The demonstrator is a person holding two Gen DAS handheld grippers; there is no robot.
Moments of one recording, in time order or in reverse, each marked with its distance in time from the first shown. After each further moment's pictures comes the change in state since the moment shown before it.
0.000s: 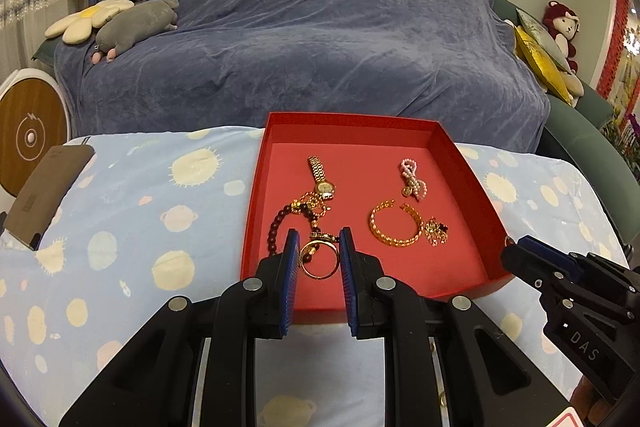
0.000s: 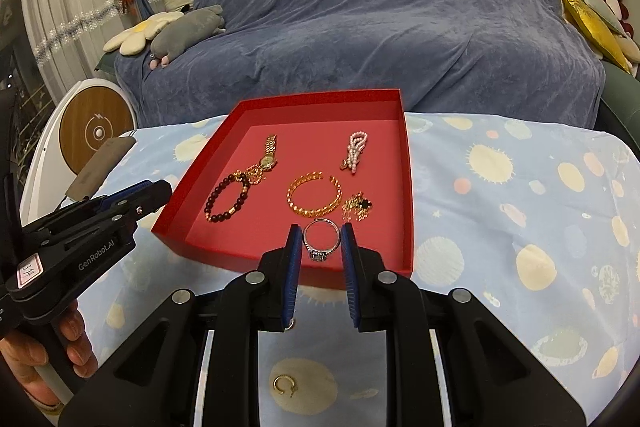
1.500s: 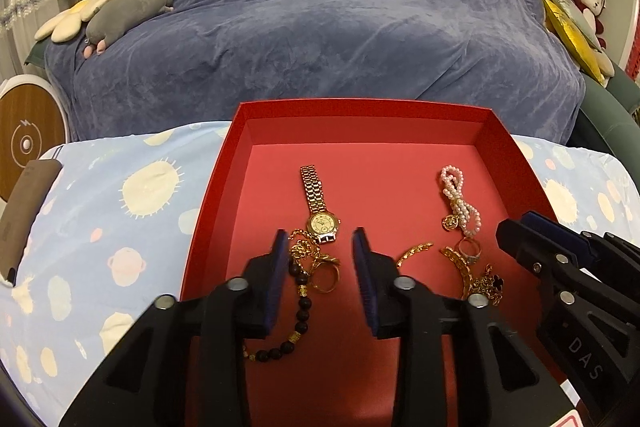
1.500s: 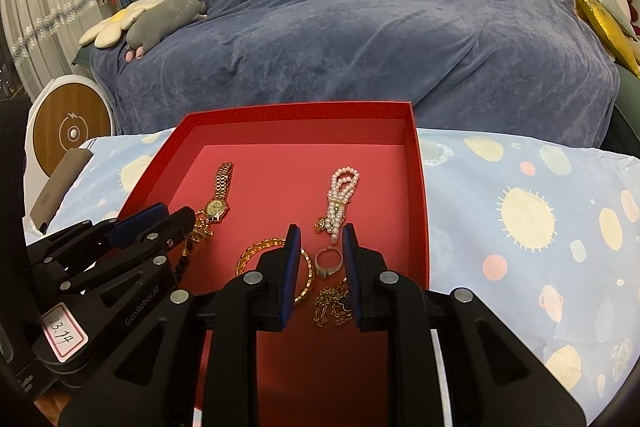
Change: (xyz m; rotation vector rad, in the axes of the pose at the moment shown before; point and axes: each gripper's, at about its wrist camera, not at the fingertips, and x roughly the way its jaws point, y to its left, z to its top) left arm 0.102 -0.013 0.031 0.021 0.098 0.098; right arm 0.089 -0.013 0.043 0.001 0.057 -0.023
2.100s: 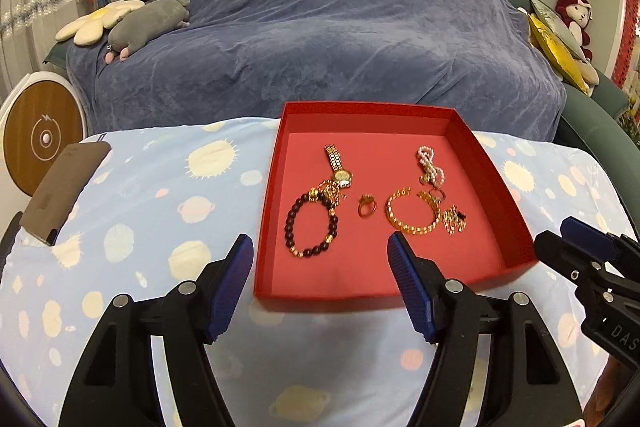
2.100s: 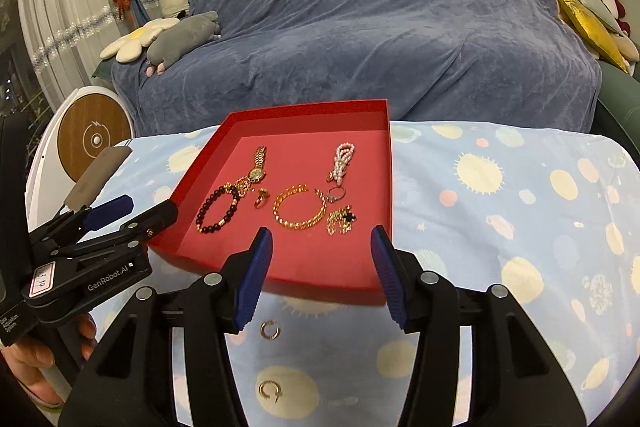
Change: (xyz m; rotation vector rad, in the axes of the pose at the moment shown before) left arm -0.102 0.025 -0.057 -0.007 -0.062 -0.021; right arm -0.105 0.003 -0.059 0.018 -0.056 0.033
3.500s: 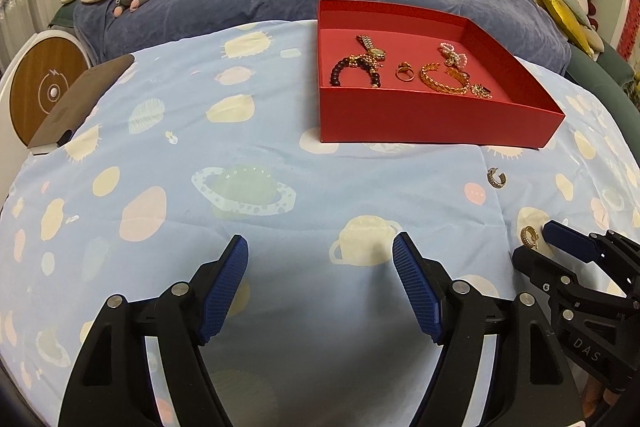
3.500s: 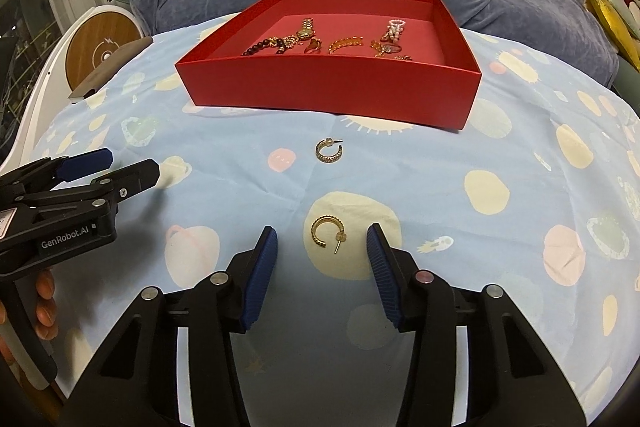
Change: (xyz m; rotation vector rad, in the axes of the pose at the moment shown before) left arm -0.008 0.039 -0.103 0.002 0.145 0.008; right arm 0.022 0.047 -0.111 -0.114 0.176 -0.008
